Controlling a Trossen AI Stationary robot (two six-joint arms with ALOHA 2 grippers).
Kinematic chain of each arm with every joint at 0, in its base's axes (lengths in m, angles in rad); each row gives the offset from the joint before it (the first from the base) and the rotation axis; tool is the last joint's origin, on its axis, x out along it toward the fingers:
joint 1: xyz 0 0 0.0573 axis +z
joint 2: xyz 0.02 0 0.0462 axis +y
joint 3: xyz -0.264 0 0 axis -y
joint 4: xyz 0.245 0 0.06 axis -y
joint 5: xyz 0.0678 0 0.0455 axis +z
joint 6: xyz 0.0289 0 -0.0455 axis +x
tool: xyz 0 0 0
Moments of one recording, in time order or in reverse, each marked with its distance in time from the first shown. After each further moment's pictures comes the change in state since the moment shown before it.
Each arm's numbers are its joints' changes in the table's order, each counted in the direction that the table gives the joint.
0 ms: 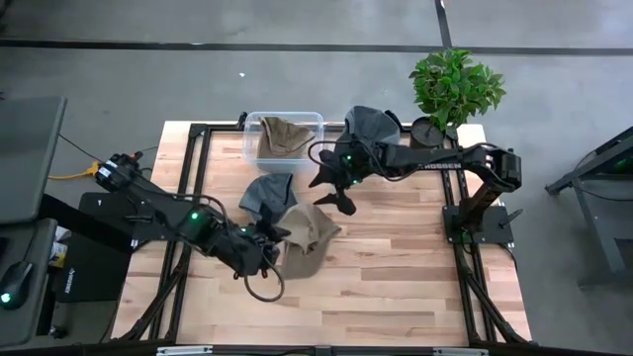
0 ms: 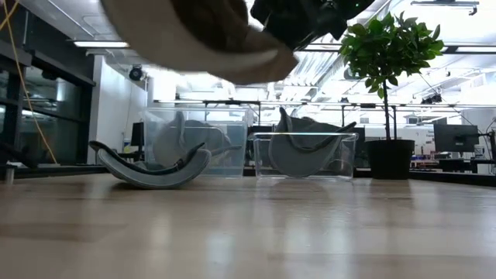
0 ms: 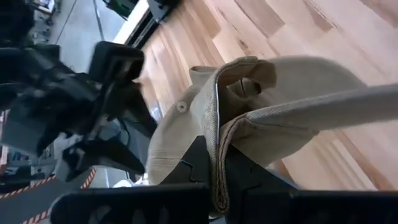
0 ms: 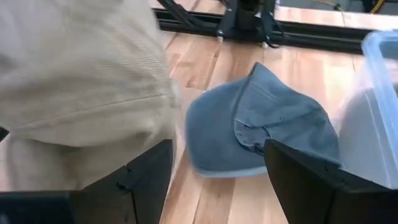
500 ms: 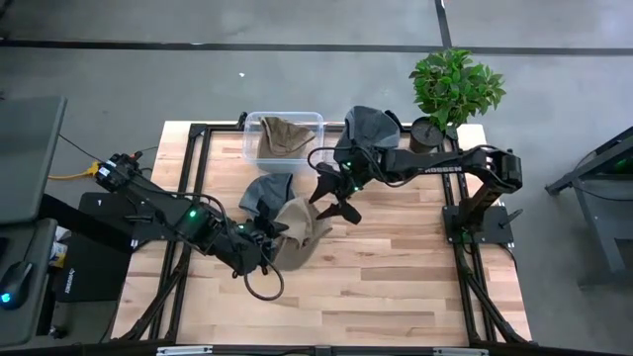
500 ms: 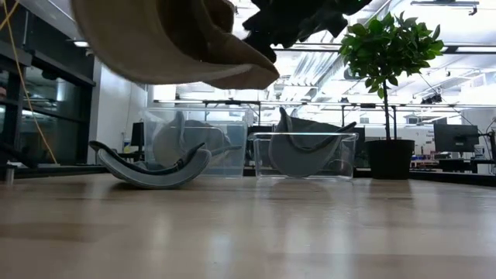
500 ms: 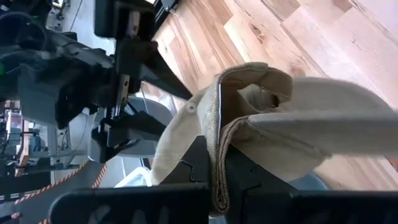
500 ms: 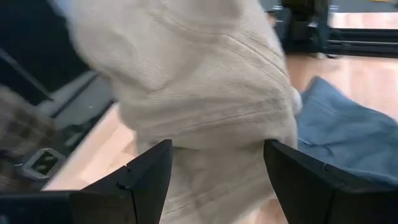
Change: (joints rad) left arm 0.000 0.000 0.026 -0.060 0.055 0.016; right arm 0.041 -0.002 0.000 0.025 0.157 0.092
